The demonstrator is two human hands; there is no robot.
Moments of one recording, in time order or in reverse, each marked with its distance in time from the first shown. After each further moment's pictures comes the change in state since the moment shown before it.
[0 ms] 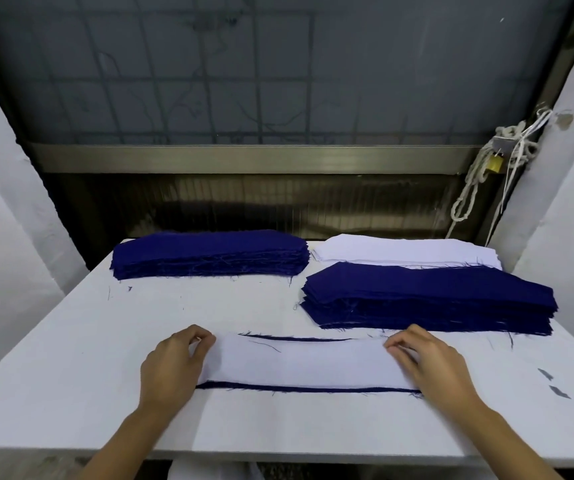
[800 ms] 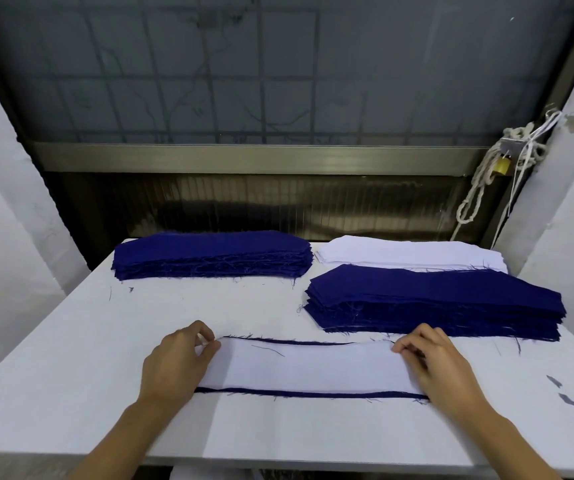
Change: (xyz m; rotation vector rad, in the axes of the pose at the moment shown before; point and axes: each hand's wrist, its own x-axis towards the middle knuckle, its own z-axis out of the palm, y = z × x) left_hand 0.011 0.008 -0.007 0.097 -0.101 0.003; right_hand 0.002 0.000 -0.002 0.003 0.009 -0.023
